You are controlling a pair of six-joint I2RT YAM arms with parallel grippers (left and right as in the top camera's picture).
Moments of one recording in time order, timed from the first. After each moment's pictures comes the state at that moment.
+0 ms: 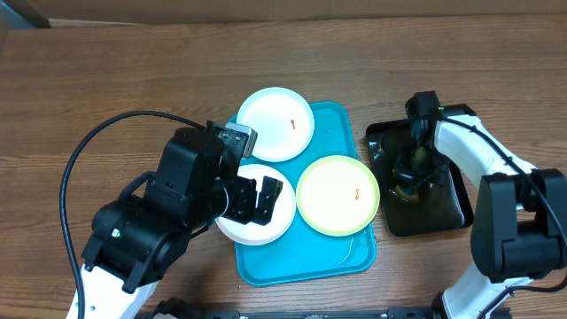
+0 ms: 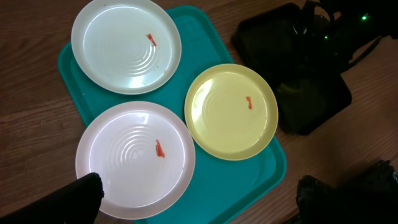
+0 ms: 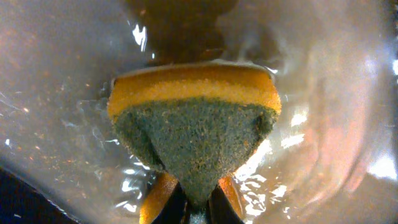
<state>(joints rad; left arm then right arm) -0.48 1.07 1.33 -1.13 0.14 -0.26 0.09 1.87 1.19 -1.01 0.04 0.46</state>
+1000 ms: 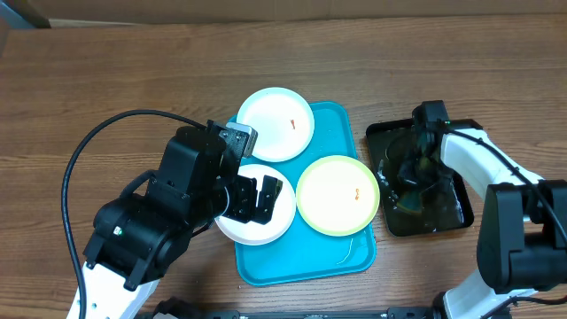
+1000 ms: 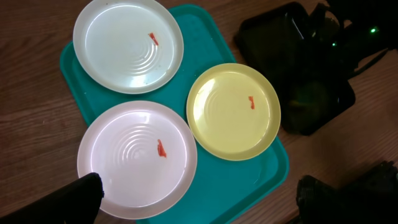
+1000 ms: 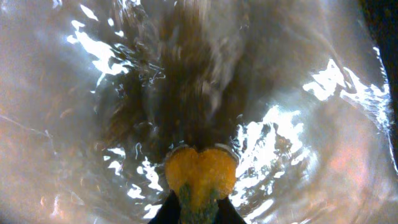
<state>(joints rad) -0.48 1.08 1.33 -1.13 0.14 -0.26 0.07 1.80 1.08 -0.88 0.06 0.47</state>
